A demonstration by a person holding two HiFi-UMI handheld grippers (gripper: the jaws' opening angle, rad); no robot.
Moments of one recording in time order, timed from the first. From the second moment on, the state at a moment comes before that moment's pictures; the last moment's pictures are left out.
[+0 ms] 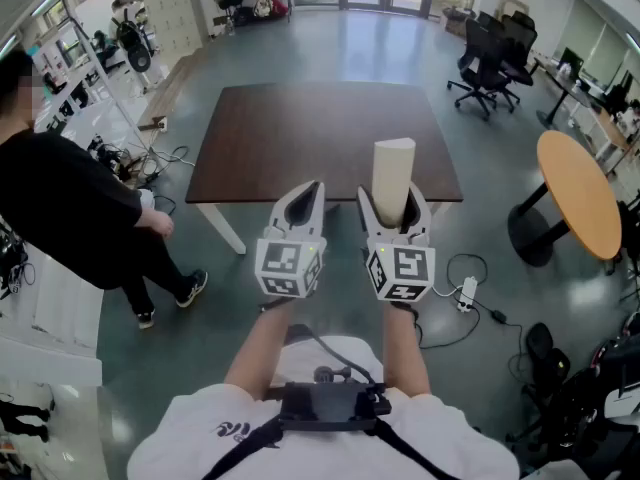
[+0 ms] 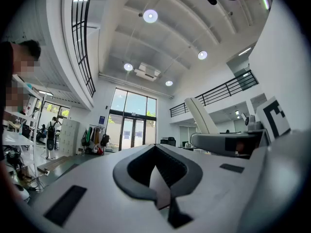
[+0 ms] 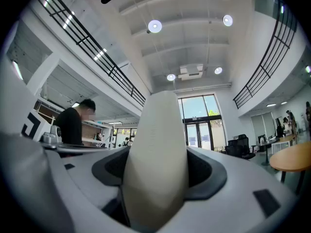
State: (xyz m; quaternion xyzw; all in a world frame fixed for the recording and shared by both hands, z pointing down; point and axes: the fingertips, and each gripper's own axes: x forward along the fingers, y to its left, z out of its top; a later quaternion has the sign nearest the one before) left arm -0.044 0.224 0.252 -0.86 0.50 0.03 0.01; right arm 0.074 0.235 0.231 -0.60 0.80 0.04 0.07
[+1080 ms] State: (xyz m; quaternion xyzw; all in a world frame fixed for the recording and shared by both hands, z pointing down) left arm -0.100 0.051 0.294 -0.87 0.49 0.05 -0.04; right arm -0.009 0.087 0.290 -0.58 0.81 0.00 0.03
